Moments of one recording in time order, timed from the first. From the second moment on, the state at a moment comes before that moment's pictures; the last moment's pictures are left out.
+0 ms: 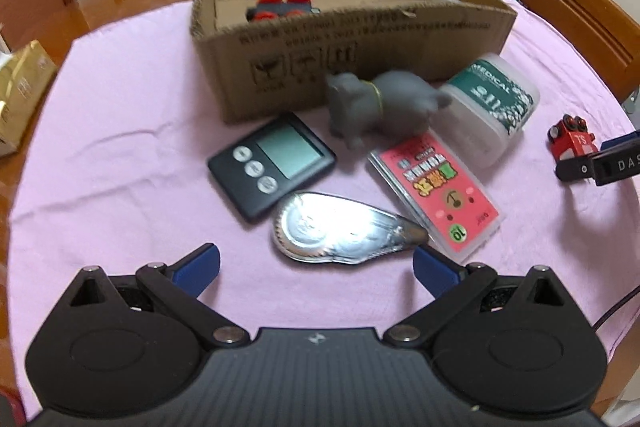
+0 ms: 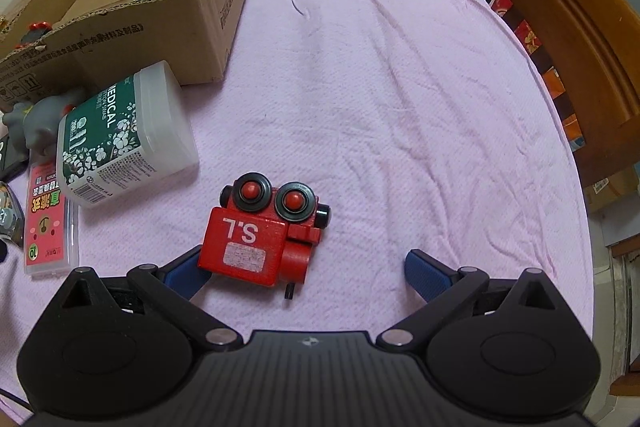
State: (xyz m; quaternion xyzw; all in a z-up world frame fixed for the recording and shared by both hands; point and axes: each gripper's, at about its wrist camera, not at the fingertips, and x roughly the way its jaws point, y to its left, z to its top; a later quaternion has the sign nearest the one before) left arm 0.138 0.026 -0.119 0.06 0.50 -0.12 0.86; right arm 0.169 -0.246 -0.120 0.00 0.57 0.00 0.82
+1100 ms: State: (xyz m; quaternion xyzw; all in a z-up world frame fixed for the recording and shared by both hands) left arm 0.113 0.030 -0.122 0.07 0.49 -0.11 0.86; right arm 0.152 -0.246 -0.116 0.00 0.54 0.02 0.84
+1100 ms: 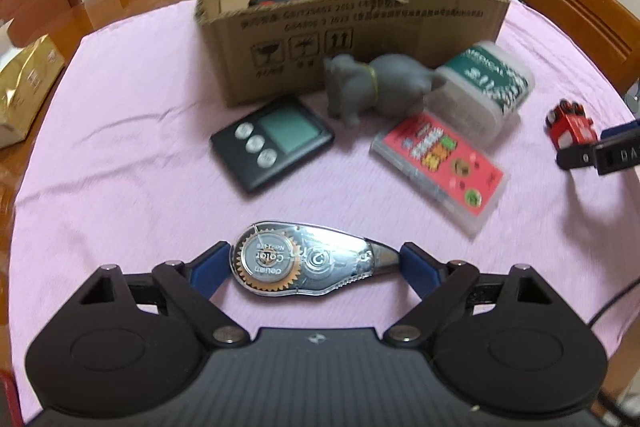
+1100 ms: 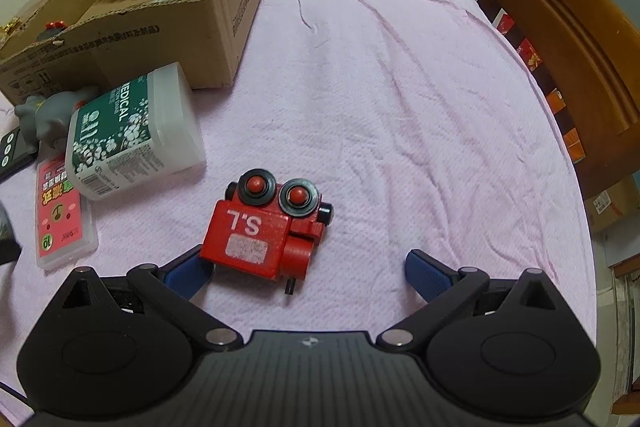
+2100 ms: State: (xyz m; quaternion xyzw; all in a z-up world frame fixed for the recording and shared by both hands) left arm 0.127 0.024 -0.122 0.09 0.49 -0.14 0.86; right arm 0.169 -0.209 -0.106 -0.03 0.51 0.06 0.86
